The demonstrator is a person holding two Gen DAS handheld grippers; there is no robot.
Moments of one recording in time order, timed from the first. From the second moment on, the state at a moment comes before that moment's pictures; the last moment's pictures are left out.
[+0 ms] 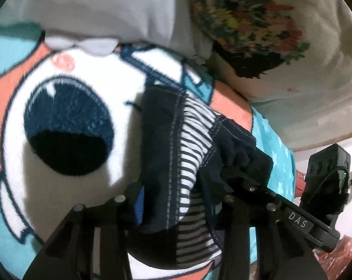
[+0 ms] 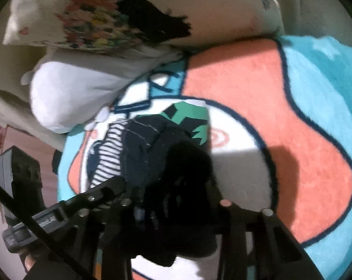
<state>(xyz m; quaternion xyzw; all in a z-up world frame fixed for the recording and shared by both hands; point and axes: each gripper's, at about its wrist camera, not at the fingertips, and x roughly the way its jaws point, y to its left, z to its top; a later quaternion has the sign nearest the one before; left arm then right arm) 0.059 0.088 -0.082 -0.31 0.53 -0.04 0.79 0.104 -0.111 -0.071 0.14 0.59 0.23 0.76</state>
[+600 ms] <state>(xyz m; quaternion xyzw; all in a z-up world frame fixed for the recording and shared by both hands) 0.079 0.053 -0.056 -0.26 0.53 -0.06 0.81 0.107 -0.140 -0.038 0.16 0.57 0.22 0.78</state>
